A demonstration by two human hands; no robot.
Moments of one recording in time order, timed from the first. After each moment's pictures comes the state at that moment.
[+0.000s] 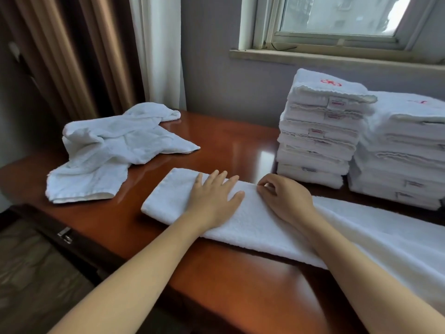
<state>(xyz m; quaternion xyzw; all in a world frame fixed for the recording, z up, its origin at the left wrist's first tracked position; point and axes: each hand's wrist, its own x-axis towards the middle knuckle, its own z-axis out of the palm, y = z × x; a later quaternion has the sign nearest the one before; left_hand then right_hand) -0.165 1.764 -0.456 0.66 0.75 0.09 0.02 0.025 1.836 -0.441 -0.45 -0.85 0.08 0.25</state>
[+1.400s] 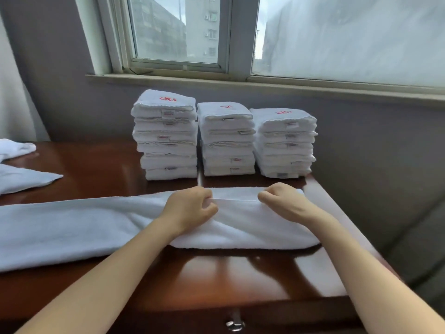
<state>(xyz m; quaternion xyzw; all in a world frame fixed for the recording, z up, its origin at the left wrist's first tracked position) 0.052 1.756 -0.410 0.82 0.54 0.20 0.05 0.299 1.728 -0.374 -0.62 -0.72 0.20 0.21</state>
